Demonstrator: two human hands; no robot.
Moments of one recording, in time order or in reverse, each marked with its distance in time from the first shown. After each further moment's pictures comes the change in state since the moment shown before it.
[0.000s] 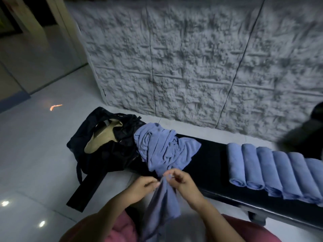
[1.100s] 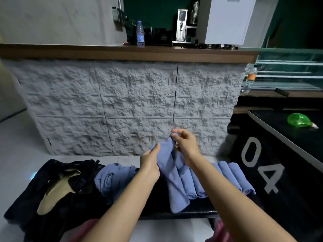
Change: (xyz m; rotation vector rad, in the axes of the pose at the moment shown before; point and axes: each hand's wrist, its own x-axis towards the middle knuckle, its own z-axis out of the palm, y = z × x) left_hand 0.025 0.279 0.024 -1.075 0.248 -0.074; right_hand -0.042 -0.227 -0.107 0.176 0.725 -0.239
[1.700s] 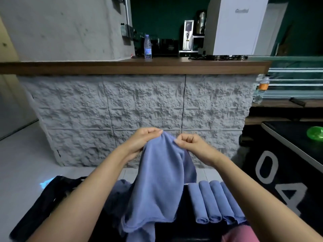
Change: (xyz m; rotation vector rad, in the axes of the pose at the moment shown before) left_hand 0.039 0.141 0.004 0.670 -0.582 0.324; right_hand 0.046 -0.058 -0.012 -0.182 -0.641 -0.152
